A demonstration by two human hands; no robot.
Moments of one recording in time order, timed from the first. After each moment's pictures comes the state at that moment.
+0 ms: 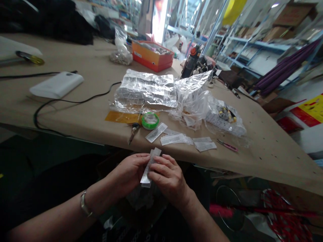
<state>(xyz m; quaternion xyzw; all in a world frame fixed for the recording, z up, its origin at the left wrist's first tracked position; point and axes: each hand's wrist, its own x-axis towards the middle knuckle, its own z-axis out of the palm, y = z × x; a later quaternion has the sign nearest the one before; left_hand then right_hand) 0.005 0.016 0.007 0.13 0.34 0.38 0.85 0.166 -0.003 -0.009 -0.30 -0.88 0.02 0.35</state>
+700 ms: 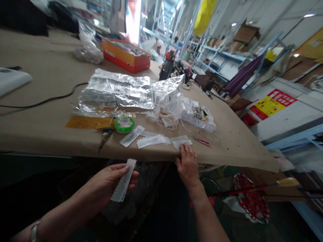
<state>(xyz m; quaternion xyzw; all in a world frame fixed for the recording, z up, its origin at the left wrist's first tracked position) 0.010 0.011 0.006 0.18 0.49 0.30 0.80 0.295 0.008 -0.038 -0.64 -0.72 -0.18 0.19</state>
